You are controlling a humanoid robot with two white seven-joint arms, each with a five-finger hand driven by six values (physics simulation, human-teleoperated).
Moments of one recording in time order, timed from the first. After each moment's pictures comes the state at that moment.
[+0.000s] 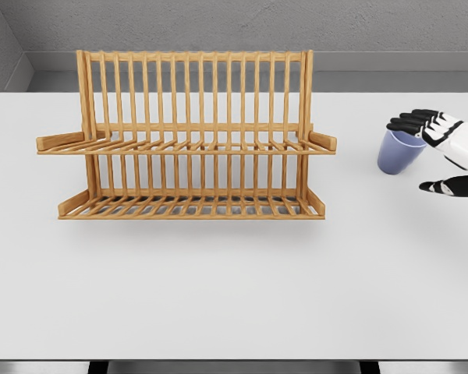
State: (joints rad) left arm 0.06 0.00 -0.21 -0.16 0.14 -0.03 -0.04; right arm -0.11 -1.12 0.28 -1.66 0.18 -0.61 -0.02
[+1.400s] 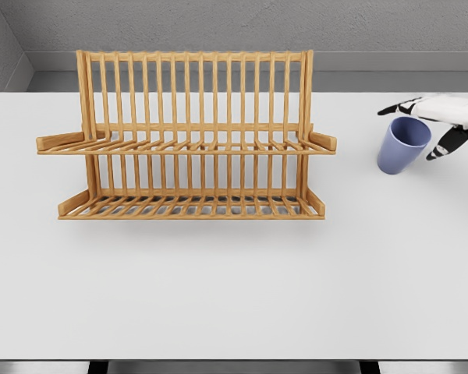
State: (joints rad) left arm 0.06 0.00 -0.21 -0.16 0.14 -0.03 -0.04; right arm -0.89 -0.80 0.72 -0.90 0.24 -0.61 0.61
